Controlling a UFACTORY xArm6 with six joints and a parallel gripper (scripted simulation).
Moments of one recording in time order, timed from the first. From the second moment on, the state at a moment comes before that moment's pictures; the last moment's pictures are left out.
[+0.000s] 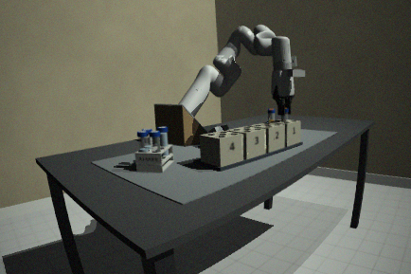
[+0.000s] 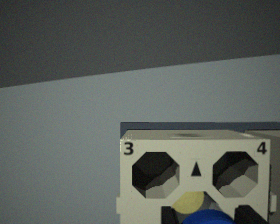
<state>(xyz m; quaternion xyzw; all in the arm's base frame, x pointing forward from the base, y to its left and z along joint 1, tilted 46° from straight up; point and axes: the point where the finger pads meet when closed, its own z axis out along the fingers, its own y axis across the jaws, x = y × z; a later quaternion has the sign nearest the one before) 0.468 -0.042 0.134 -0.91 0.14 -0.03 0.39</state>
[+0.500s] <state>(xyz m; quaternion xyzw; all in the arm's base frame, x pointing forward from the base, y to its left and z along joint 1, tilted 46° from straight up) 0.471 -0.033 0.124 -0.91 0.14 -0.03 0.39</state>
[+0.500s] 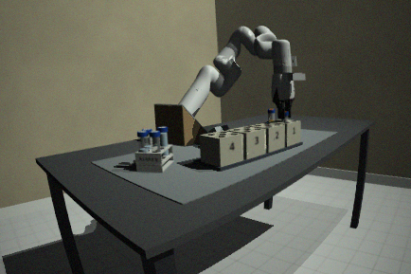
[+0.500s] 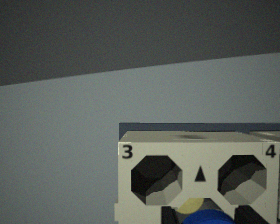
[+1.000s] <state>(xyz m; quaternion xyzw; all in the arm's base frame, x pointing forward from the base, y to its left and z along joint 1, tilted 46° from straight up) 0.472 -0.027 0.119 -0.91 0.14 -0.03 0.39</state>
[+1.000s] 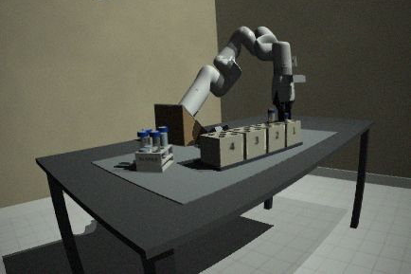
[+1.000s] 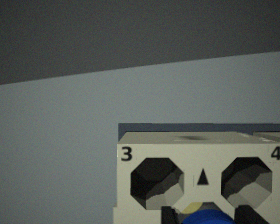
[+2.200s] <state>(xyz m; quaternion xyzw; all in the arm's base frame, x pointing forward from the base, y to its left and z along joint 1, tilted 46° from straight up) 0.472 -0.027 0.119 -0.91 0.14 -0.03 0.39</state>
